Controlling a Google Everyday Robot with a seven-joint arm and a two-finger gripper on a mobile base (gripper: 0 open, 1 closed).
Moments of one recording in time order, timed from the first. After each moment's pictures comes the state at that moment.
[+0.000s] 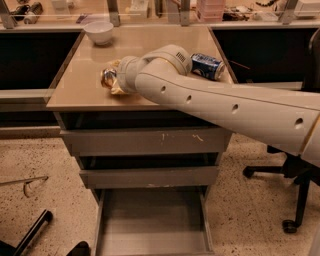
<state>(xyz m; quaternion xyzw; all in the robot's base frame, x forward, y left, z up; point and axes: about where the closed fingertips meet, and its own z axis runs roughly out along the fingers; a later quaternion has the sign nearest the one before) 0.718 0.122 0.864 -0.67 0.52 -0.13 0.52</state>
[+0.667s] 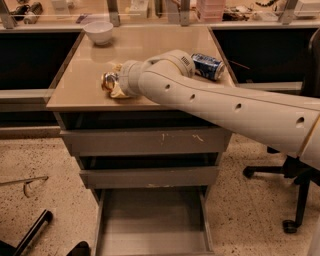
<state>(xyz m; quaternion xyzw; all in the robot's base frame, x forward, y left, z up) 0.715 0.124 0.849 -0.66 0.53 -0.09 0.52</state>
